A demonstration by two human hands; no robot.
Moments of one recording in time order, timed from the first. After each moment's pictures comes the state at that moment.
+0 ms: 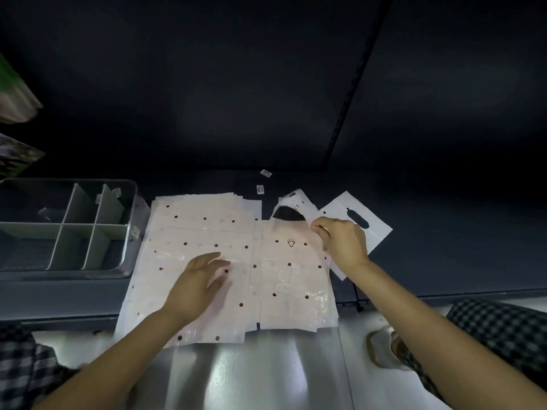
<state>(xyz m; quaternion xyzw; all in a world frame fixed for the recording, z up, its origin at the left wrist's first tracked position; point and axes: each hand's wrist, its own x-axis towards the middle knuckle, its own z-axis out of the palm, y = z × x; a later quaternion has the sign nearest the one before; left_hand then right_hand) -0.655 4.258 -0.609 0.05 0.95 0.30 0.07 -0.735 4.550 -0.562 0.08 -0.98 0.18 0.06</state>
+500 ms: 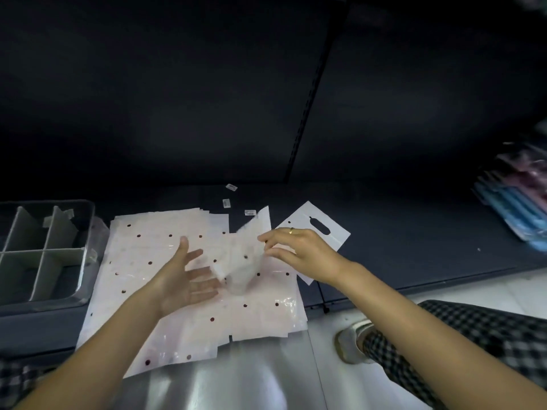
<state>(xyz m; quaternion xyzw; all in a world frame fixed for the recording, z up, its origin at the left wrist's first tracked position) -0.698 4.282 -0.568 -0.27 0.50 0.77 0.29 -0.703 4.543 -0.498 0.27 -0.91 0.30 -0.06</state>
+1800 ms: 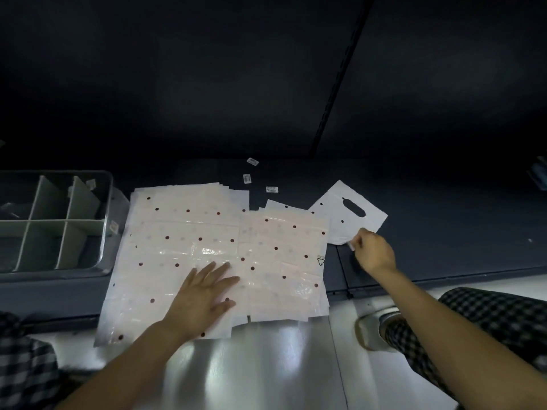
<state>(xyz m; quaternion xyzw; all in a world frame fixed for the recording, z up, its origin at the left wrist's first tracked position) -0.641 4.272 -0.651 0.16 0.96 0.12 0.17 -0.728 4.645 -0.619 -0.13 -0.98 0.12 -0.07</state>
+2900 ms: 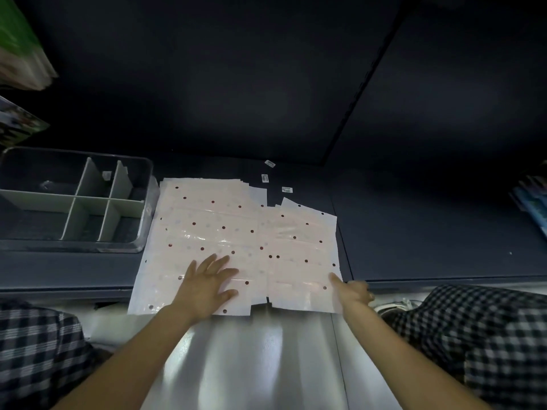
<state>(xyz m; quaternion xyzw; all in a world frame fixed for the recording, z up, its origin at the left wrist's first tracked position) -0.617 4.242 -0.636 0.12 0.96 0.15 0.19 -0.634 4.549 -0.628 -0.49 -0.77 0.40 -0.09</state>
